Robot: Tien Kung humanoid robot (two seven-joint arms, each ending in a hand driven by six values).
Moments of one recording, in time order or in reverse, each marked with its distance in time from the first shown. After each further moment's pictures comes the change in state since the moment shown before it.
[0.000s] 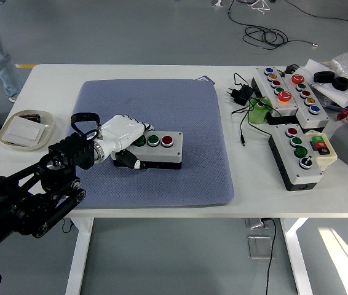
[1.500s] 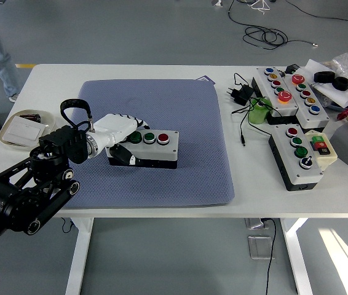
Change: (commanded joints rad) left arm 0.028 0.020 -0.115 -0.106 -0.077 -0.161 0.049; right arm -0.003 -0.001 0.007 0.000 -0.007 0.000 -0.001
